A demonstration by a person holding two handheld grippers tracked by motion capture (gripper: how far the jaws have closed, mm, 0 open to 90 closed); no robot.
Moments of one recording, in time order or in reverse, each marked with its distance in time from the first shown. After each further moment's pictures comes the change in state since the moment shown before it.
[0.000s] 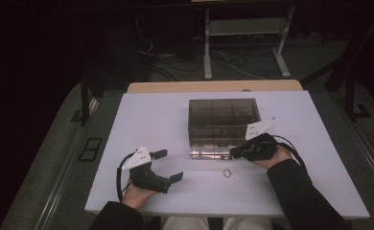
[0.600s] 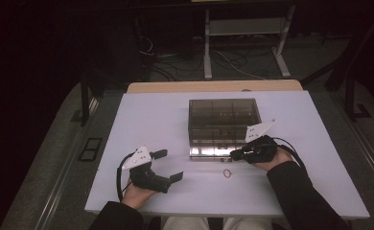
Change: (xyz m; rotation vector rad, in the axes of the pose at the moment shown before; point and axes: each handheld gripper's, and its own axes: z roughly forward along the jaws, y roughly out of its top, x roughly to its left) left arm 0.001 0.000 0.000 0.002 0.000 0.001; right arm 0.006 -0.002 0.000 0.009 0.006 -0.006
